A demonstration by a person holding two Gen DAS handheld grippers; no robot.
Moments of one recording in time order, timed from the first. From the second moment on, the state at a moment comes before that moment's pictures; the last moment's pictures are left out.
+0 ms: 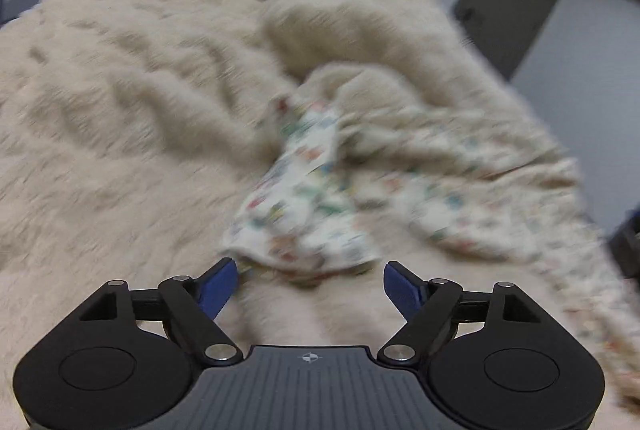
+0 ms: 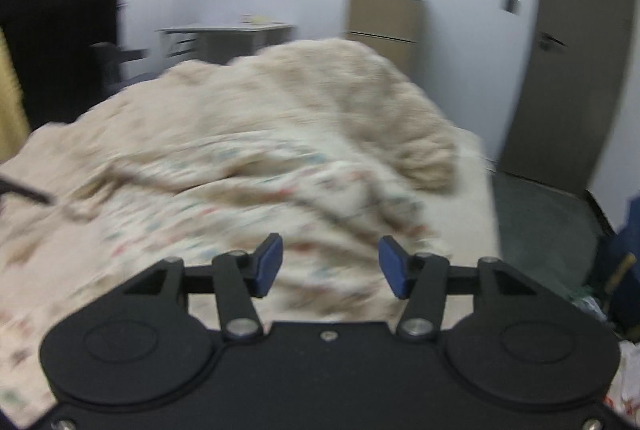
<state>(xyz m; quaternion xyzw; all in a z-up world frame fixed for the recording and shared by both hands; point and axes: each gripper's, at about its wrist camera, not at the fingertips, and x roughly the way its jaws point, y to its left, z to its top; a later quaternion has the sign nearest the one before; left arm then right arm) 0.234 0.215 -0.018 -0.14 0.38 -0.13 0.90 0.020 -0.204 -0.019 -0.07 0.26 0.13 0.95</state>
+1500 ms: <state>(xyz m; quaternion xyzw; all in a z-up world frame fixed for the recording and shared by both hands) 0.165 0.209 -0.091 0.24 0.31 -0.05 0.92 -0.022 -0.160 0.002 -0.10 0.23 0.18 0.95</state>
